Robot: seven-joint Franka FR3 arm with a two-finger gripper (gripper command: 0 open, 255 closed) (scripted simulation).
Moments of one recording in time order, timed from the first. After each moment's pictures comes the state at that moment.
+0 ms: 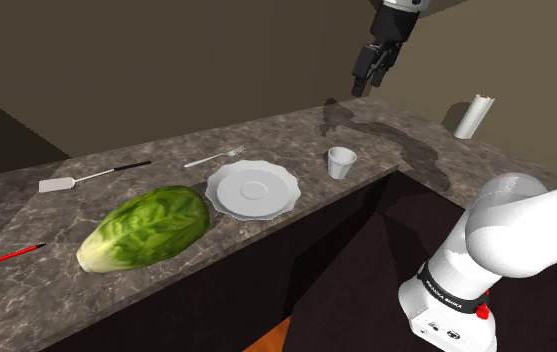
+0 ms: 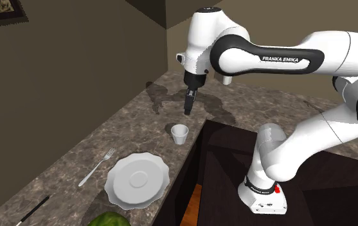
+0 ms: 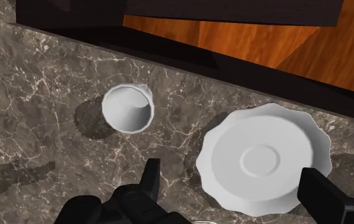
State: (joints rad) arm -0.01 -0.75 -0.03 -2.30 -0.07 1.67 -0.04
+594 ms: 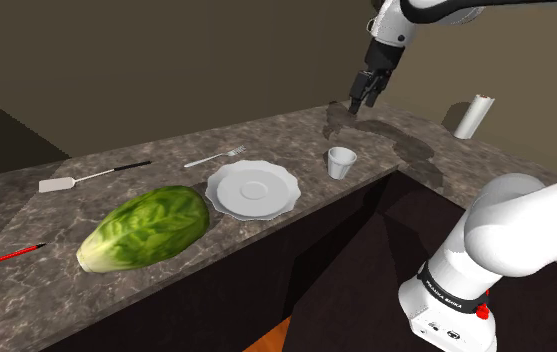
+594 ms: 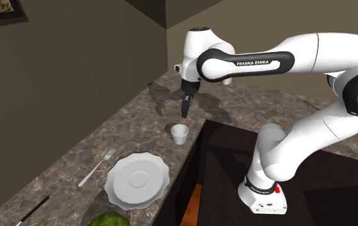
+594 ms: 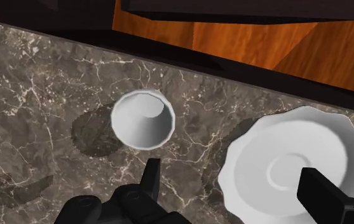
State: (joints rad) arm -0.04 -0.66 -0.18 -2.39 -0.07 1.83 -0.16
